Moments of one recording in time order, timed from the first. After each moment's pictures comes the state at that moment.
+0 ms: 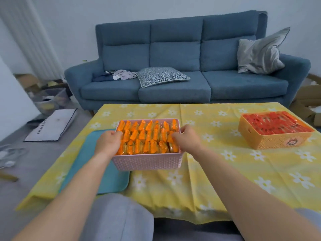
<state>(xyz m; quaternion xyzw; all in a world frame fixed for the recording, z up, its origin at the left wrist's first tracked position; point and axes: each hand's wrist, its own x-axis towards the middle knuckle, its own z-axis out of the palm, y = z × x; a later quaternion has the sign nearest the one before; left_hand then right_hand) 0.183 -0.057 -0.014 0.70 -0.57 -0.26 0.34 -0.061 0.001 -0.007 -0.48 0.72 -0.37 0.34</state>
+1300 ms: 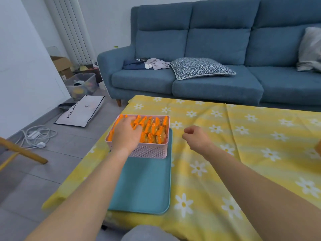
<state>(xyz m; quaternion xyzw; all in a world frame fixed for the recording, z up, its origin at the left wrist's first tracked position) 0.289 -0.174 -0.062 0.69 -0.62 -0.13 0.35 0.053 -0.160 -0.073 -0.54 0.69 -0.31 0.37</state>
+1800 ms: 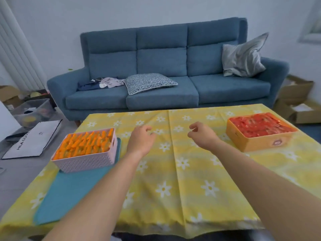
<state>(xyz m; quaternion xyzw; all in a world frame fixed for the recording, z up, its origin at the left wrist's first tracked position) 0.061 -0.089 -0.021 0.58 -0.72 -0.23 0.29 -0.155 -0.022 -0.007 -0.52 0.76 -0.31 0.25</state>
